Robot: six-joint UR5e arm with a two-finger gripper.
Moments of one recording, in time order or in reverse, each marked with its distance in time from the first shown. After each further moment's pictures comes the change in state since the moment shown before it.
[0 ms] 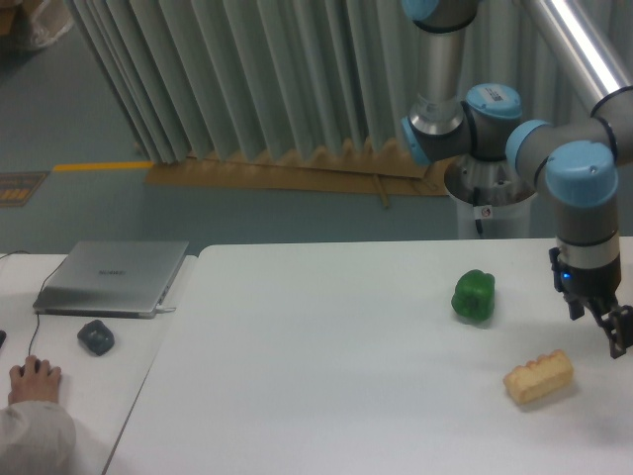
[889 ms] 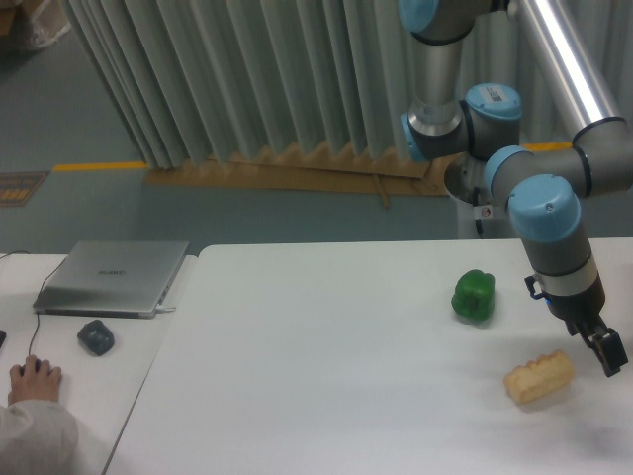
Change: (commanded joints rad) arm 0.000 -0.035 0.048 0.008 -0.139 -0.061
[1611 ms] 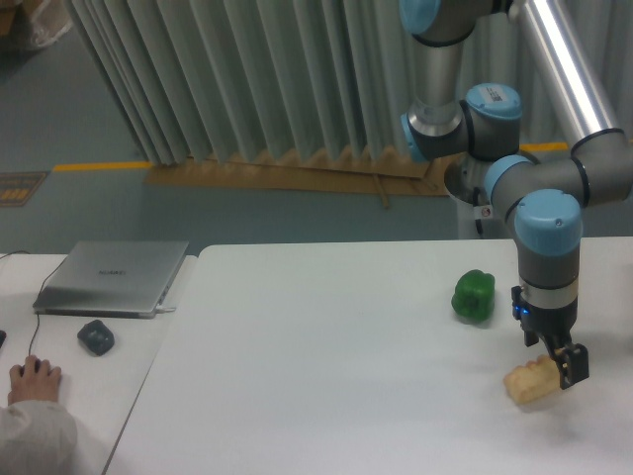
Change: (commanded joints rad) arm -0.011 -0.029 -0.061 0.002 -0.045 -0.016
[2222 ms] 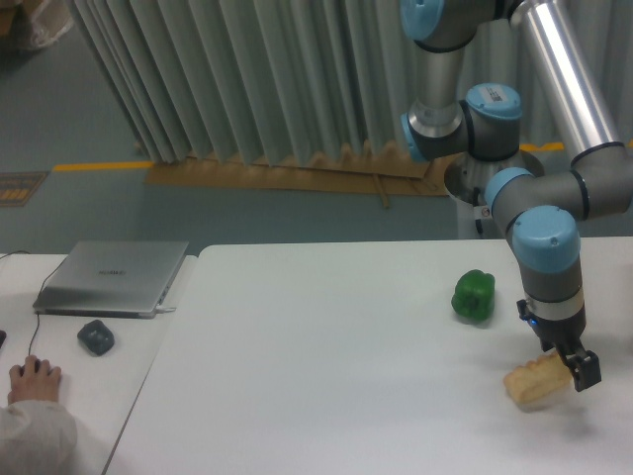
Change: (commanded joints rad) arm -0.002 -0.014 -0.002 -0.002 0.124 -0.020
